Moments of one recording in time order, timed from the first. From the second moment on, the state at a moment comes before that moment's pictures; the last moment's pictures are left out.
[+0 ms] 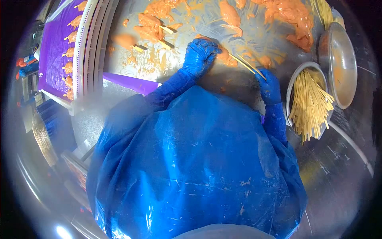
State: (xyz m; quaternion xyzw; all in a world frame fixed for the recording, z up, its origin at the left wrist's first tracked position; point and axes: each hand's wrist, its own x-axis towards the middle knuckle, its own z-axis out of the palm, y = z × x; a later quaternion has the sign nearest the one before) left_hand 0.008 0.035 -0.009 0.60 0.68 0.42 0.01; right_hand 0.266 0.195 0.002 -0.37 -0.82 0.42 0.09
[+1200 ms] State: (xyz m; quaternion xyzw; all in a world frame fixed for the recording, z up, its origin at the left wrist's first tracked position) left_hand 0.005 0.034 -0.001 0.58 0.72 0.37 0.00; right_hand 0.241 0.187 0.006 -0.33 -0.82 0.46 0.06
